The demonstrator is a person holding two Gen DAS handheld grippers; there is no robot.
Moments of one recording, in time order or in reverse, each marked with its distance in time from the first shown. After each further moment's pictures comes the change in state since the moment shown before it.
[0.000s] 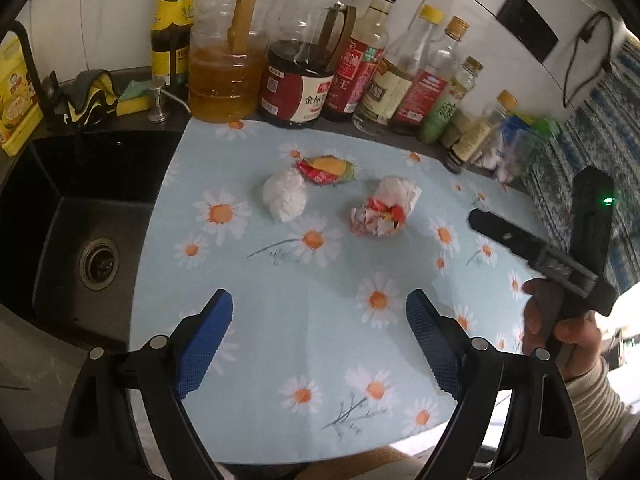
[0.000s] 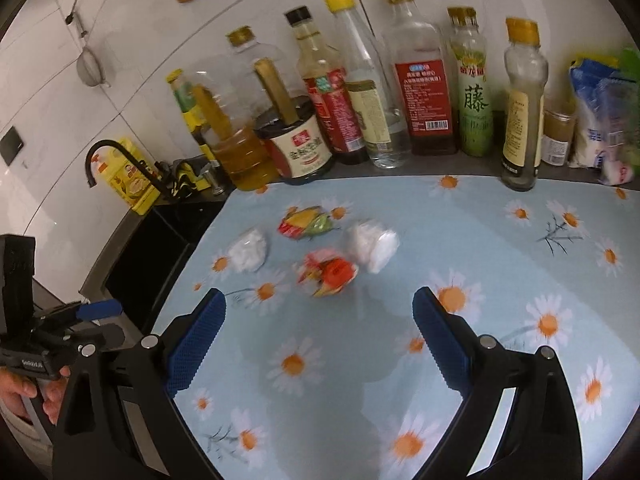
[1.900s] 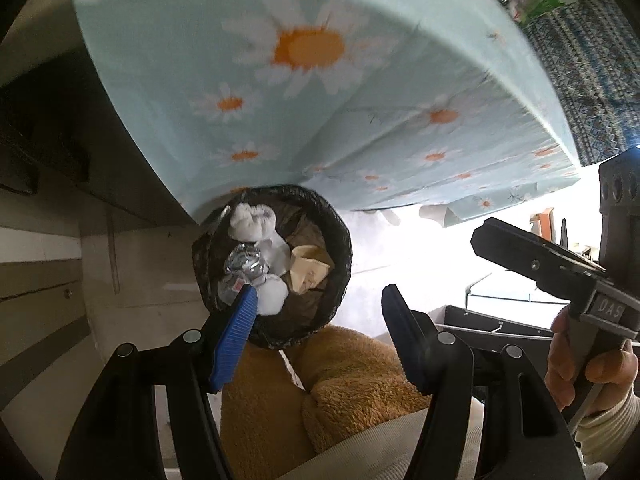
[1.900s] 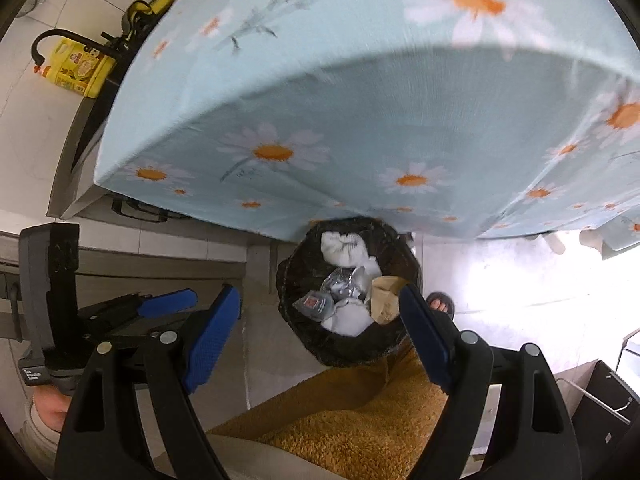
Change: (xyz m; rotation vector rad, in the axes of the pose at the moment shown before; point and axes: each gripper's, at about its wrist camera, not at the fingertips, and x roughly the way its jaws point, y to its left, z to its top) left arm 0.056 0.111 -0.248 0.035 0.452 -0.159; right arm 0.041 0.132 -0.289 0.295 0.393 -0.121
